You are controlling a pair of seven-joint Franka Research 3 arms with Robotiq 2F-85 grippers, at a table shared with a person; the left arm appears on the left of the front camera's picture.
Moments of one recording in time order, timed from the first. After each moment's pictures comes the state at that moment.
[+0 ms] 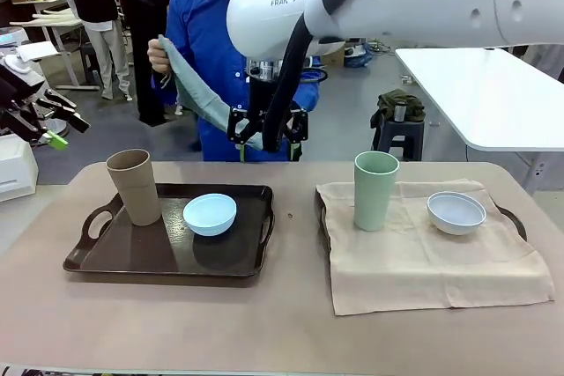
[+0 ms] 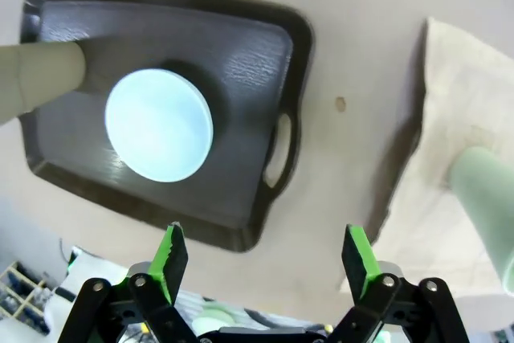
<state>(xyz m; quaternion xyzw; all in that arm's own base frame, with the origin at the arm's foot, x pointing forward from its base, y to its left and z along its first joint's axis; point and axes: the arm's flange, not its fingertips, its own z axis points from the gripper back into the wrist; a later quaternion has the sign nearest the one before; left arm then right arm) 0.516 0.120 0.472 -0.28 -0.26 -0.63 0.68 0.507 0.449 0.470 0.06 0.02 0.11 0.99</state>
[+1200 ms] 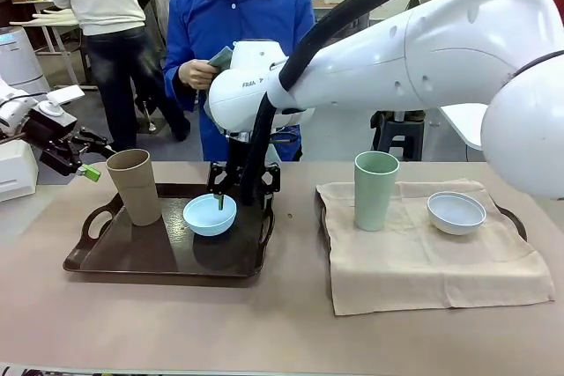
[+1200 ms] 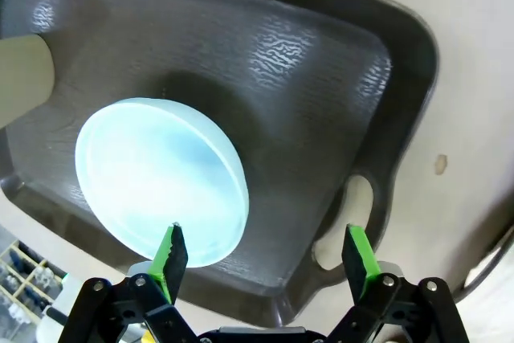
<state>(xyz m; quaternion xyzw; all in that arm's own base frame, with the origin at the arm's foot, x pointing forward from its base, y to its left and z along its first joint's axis) 0.548 0.107 0.374 -0.34 -0.28 -0.62 0.65 0.514 0.498 0.356 0.08 0.06 0.13 0.99</state>
